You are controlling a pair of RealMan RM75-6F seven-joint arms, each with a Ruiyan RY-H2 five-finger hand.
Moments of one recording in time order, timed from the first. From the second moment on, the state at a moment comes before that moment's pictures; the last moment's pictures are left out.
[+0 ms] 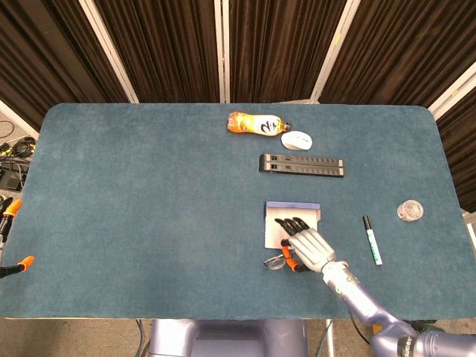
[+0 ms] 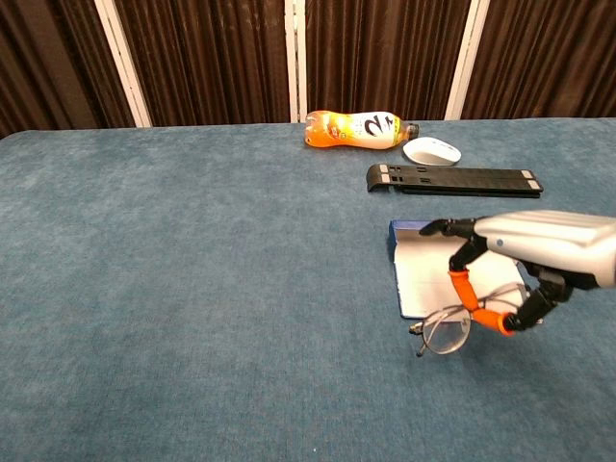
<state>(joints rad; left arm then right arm) -0.08 -1.00 -0.06 -1.71 1.40 1.44 0.12 0.59 -1.40 0.07 -1.66 -1.30 0.88 -0.25</state>
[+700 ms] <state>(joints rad) -0.10 -1.00 -0.08 -1.69 1.34 1.40 0.11 0.72 -1.57 0.19 -1.35 -1.03 0.84 -0.33</state>
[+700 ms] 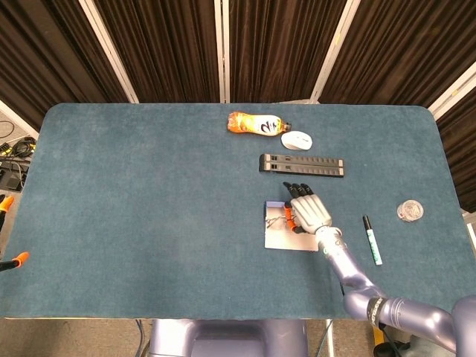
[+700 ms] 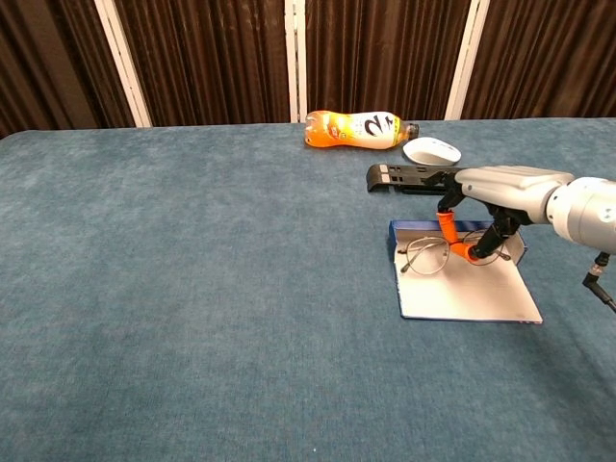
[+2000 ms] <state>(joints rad) -0.11 -1.01 -0.07 -1.68 1.33 1.39 0.11 0.73 -1.64 0.17 -1.34 -1.08 0.95 -0.38</state>
